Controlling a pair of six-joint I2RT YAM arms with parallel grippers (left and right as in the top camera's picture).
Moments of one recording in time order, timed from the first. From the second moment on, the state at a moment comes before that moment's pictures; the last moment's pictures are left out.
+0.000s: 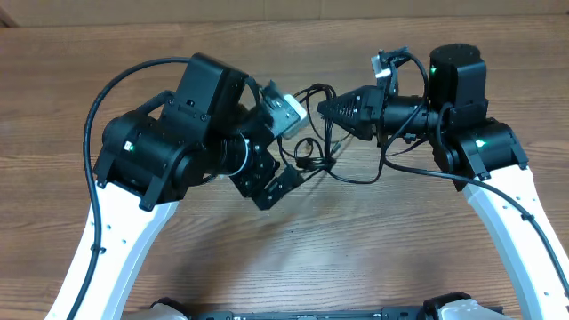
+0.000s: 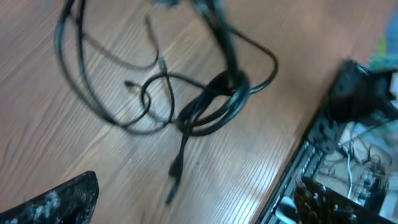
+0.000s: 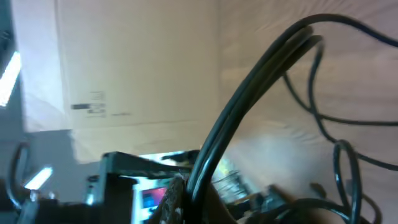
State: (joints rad) left arm -0.50 1.45 1.86 -1.44 0.40 0.33; right arm 0.24 1.35 1.31 -0.47 -1.01 1.08
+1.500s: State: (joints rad) left arm -0.50 1.48 1.86 -1.38 0.68 0.48; right arm 0.19 1.35 1.32 -0.44 -1.05 1.16
